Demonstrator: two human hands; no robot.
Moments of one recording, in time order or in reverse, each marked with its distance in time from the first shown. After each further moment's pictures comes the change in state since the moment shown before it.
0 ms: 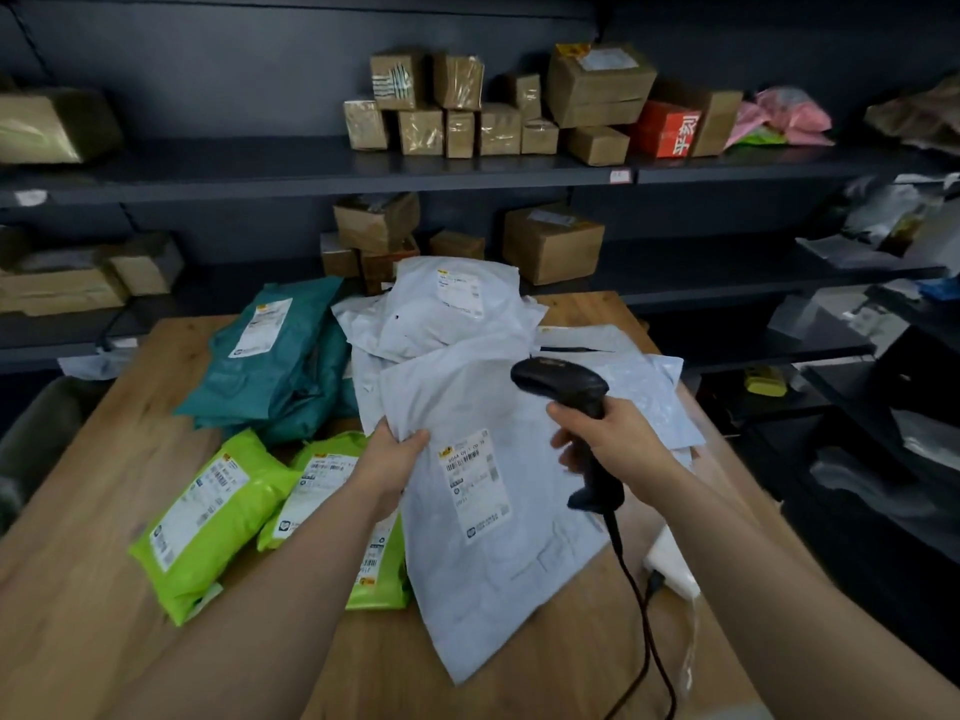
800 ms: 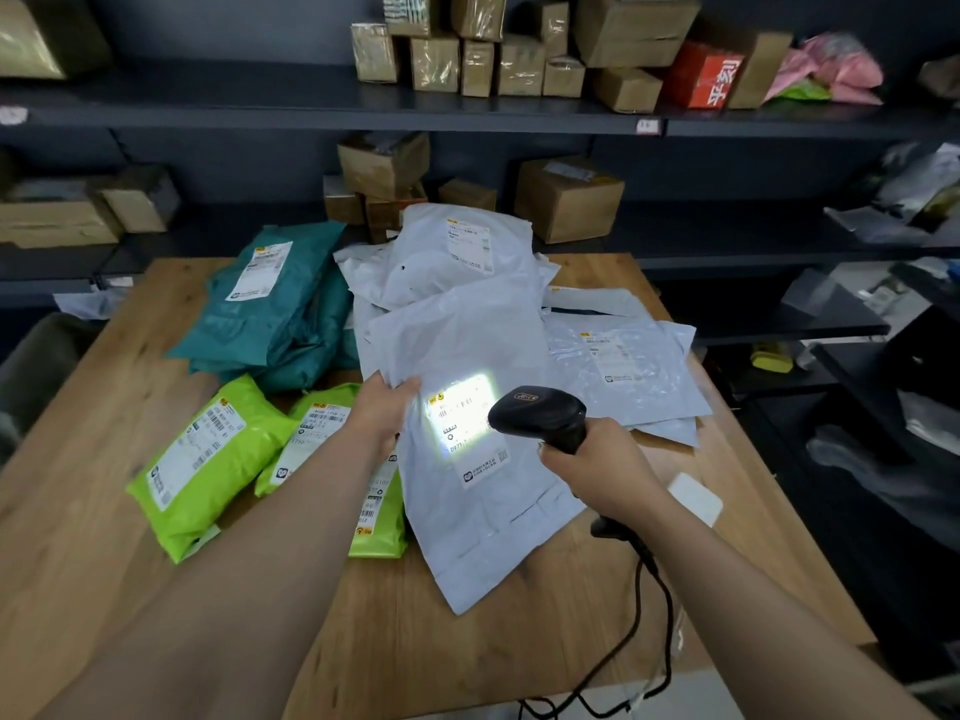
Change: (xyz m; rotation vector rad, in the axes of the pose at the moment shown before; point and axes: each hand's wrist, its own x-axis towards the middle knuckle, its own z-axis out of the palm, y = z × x) left_hand 0.023 -0.010 -0.004 -0.138 0.029 0.022; right_hand -0.036 0.028 0.026 -0.524 -0.004 0.041
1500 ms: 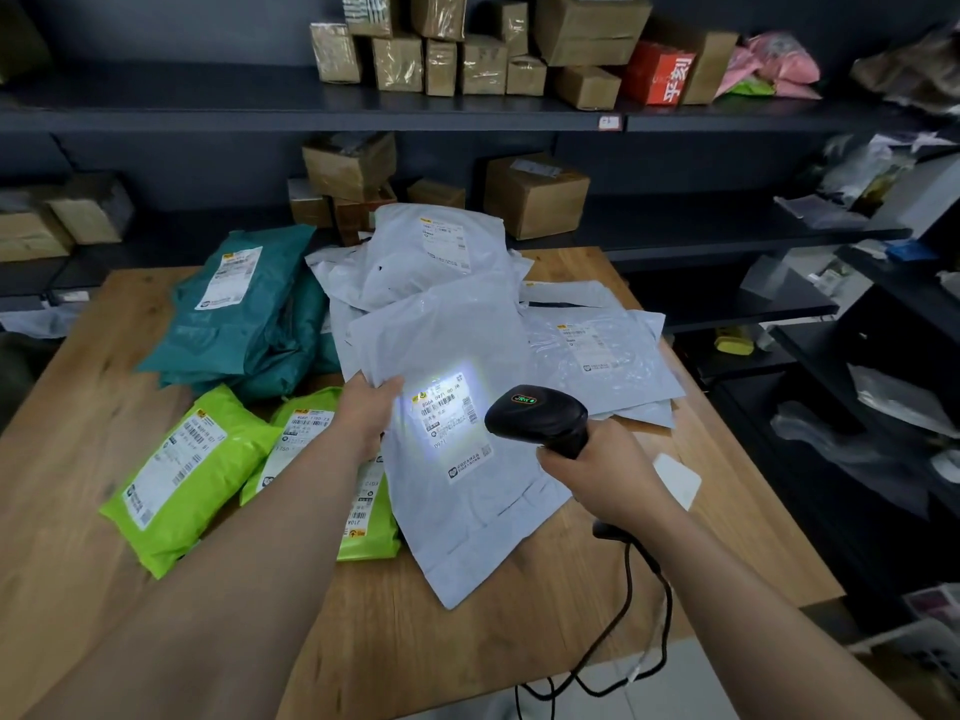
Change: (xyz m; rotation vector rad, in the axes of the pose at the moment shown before) left_hand 0.001 0.003 -0.002 0.072 -0.014 -0.005; right_hand -0.027 0.002 -0.001 -0.024 0.112 -0.028
